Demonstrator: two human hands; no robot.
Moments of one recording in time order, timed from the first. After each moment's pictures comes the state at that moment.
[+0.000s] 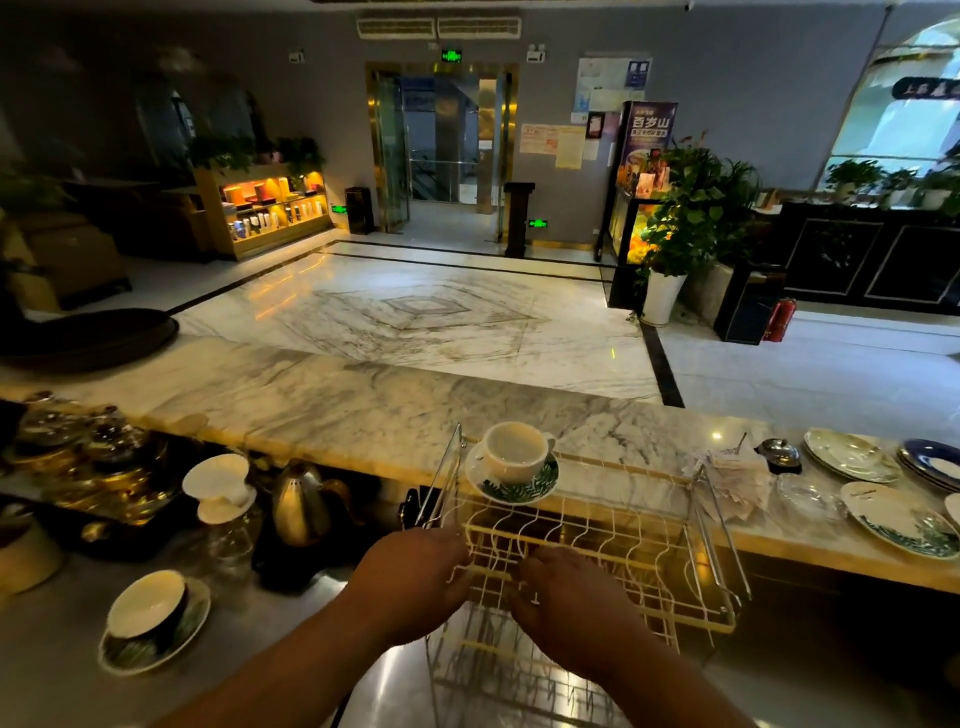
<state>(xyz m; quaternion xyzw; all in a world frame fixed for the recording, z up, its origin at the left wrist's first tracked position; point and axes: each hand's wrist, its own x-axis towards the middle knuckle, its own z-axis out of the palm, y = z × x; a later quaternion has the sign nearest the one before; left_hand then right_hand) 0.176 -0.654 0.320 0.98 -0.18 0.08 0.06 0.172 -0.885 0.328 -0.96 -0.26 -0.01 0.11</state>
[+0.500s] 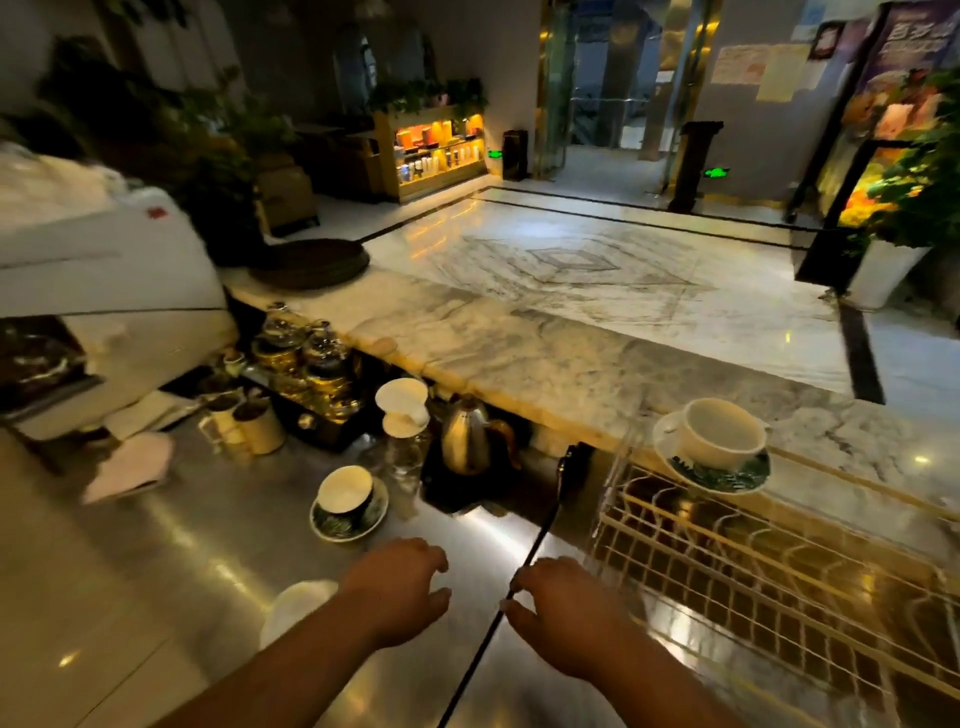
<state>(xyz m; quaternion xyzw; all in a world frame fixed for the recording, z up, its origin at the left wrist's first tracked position) 0.062 -0.473 0.262 0.99 0.09 -0.09 0.09 0.143 -0.704 0.263 -0.91 -0.37 0.12 0.16</state>
